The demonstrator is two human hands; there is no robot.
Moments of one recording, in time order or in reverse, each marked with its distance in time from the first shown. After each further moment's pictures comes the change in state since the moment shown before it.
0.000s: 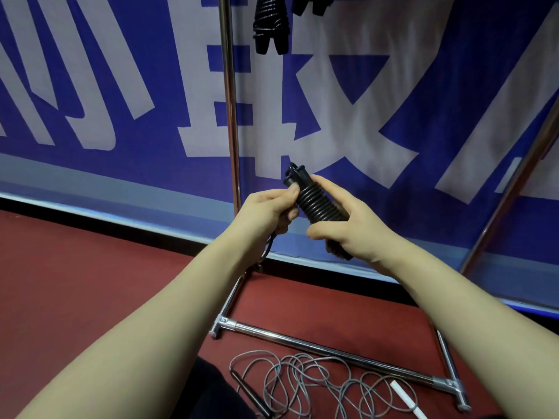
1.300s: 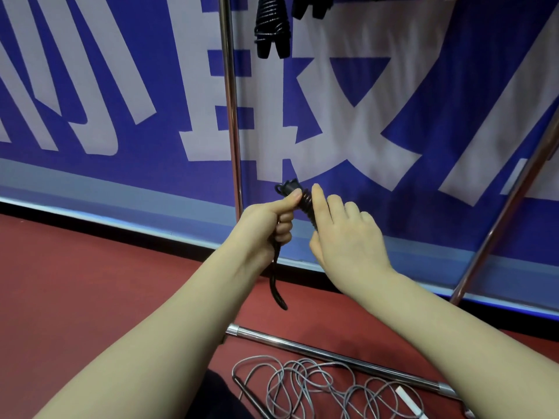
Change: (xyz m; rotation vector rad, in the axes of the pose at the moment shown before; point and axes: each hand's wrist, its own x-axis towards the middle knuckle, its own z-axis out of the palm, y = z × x) left_hand 0.006 -0.004 0.007 -0.365 0.150 -0.239; right_hand 0.002 0.026 0.029 -1.529 0.601 -0.399
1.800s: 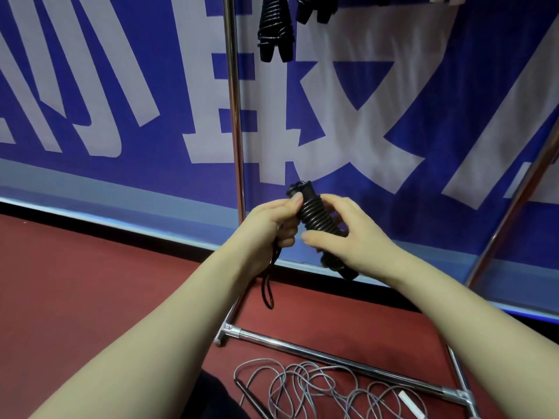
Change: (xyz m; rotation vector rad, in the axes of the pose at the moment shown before) left_hand -0.006 0.003 -0.010 0.229 -0.215 0.166; right_hand 0.014 0.024 -0.014 1.309 -0.518 0.326
